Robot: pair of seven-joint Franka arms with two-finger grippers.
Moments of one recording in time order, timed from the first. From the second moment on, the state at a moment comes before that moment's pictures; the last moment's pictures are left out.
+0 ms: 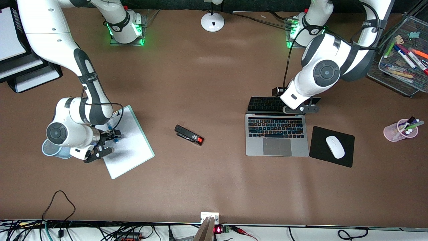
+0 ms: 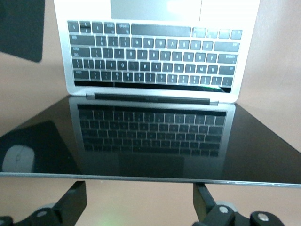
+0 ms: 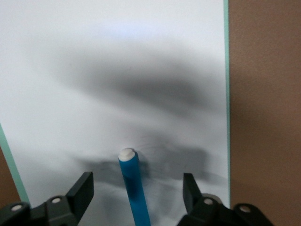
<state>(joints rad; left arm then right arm) 0.08 0.22 -0.48 -1.95 0.00 1.89 -0.45 0.09 0.71 -0.05 -1.63 0.05 2.18 -0.40</state>
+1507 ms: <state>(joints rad) 0.09 0.63 -0.44 -1.67 0.19 2.19 -0.45 0.09 0.71 -0.05 -1.63 0.05 2.18 -0.40</state>
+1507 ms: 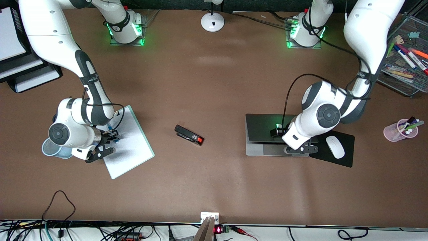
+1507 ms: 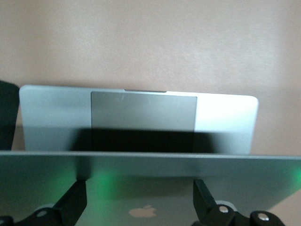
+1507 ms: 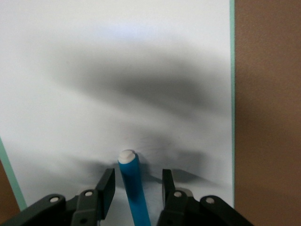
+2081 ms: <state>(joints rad) 0.08 0.73 -0.42 -1.65 0.28 2.26 -0.45 0.09 0.72 -0.05 -1.63 0.05 2.18 -0.40</state>
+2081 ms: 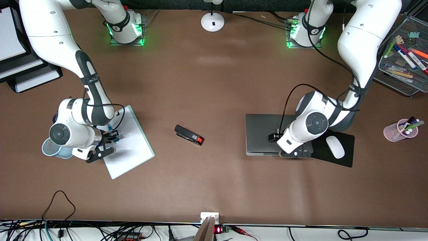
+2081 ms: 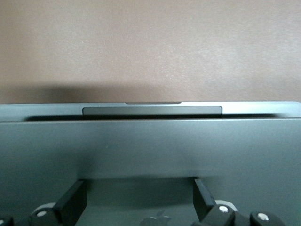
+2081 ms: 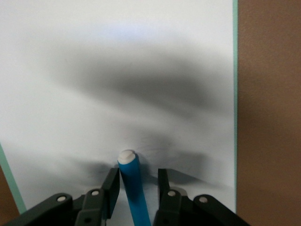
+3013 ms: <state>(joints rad) 0.06 0.67 -0.39 -1.58 0.31 2.21 -0.45 0.09 0.72 -0.05 -1.60 0.05 2.18 -0.40</state>
